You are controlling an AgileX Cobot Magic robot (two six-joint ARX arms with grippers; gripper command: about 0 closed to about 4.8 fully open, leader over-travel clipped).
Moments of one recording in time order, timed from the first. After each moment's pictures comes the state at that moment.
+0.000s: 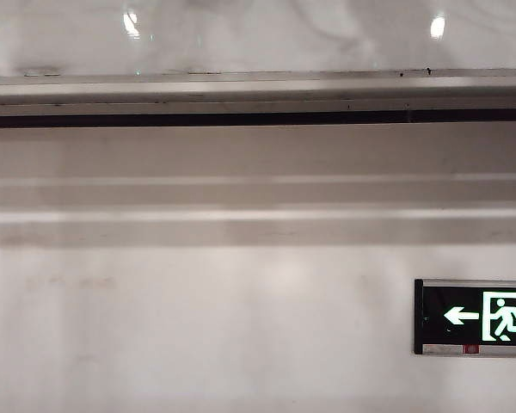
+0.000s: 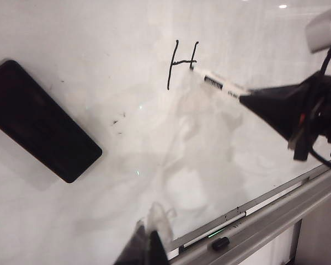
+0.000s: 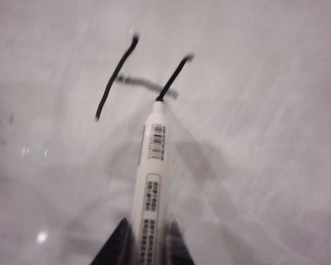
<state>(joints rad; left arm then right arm) -0.48 0.98 1.37 -0.18 0.17 0.07 0.60 1.46 1.86 -0.26 0.38 -0.26</state>
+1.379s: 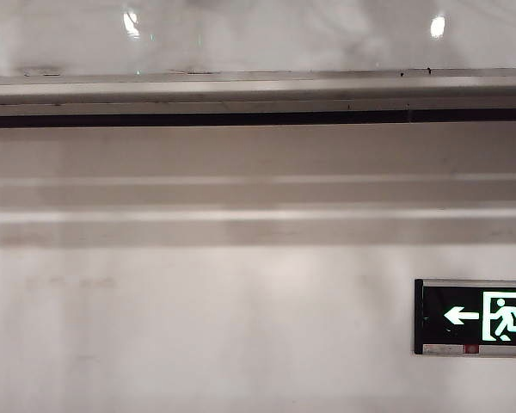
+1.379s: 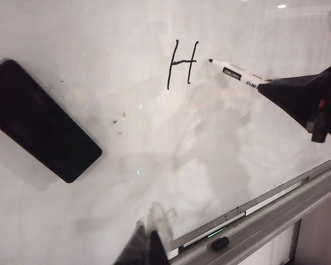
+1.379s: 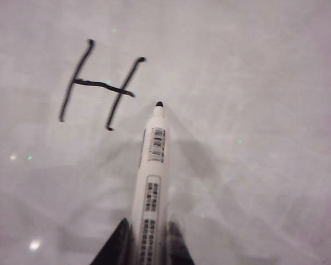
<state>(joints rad) -0.48 0.98 1.37 -0.18 0.18 0.07 0.59 1.42 1.86 -0.27 0.42 -0.24</state>
